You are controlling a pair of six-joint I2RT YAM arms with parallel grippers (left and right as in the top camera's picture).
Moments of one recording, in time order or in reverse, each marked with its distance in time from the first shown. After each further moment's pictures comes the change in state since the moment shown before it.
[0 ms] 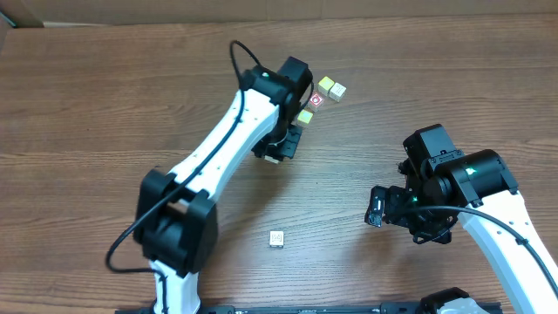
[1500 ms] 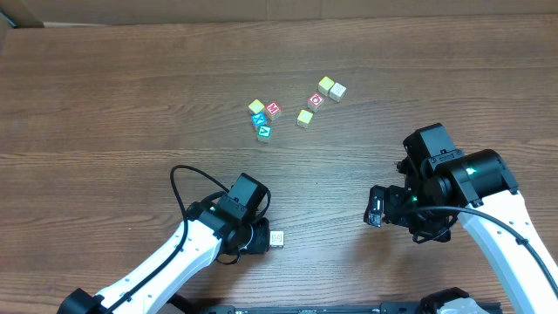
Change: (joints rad) left arm -0.060 -0.689 -1.143 0.608 0.224 -0.378; right arm 0.000 0.000 0.002 0.008 -0.008 -0.019
